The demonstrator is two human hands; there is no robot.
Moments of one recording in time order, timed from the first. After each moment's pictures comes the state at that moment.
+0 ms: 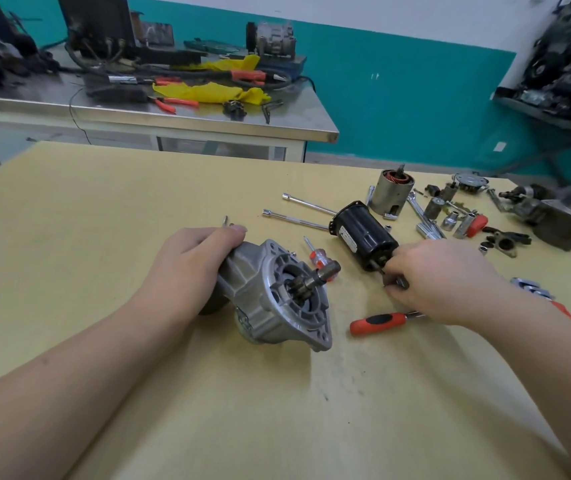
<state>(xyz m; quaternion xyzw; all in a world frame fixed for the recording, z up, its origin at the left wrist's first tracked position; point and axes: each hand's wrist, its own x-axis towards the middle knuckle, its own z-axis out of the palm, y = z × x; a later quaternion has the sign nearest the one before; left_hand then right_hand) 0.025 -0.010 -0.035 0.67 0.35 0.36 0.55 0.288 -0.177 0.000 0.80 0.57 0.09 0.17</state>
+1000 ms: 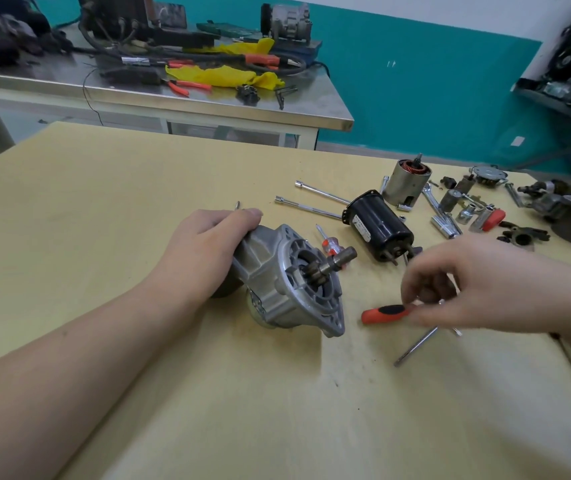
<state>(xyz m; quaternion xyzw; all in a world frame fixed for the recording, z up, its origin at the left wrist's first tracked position) 0.024 -0.012 -0.030 0.68 0.35 0.35 0.54 0.267 -0.211 0.047 0.76 0.62 -0.18 -0.01</state>
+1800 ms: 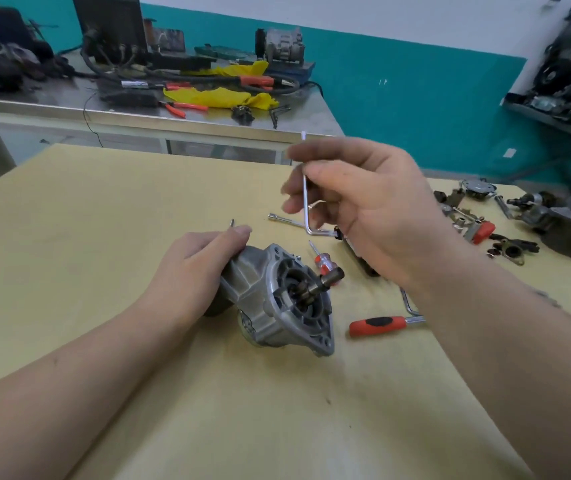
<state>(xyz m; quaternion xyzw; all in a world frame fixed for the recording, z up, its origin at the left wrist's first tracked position) 0.017 -0.013 -0.031 0.69 0.33 0.33 0.55 0.199 -0.120 0.061 0.47 0.51 -0.35 -0.64</state>
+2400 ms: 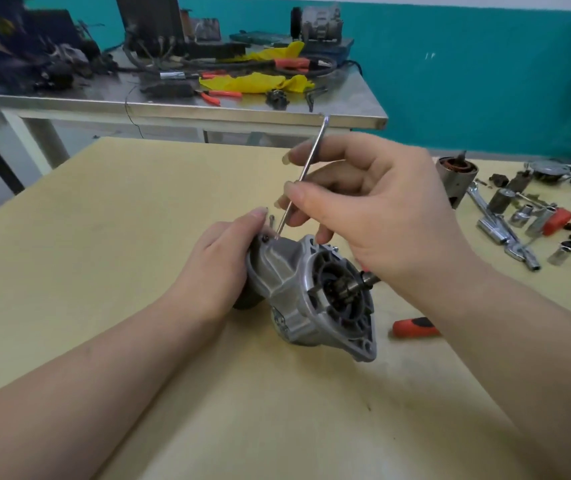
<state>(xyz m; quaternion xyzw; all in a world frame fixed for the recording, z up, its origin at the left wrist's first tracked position) 0.018 -0.016 -0.031 0.67 0.36 0.37 0.54 0.170 -0.112 0.039 0.52 0.58 -0.22 -0.59</state>
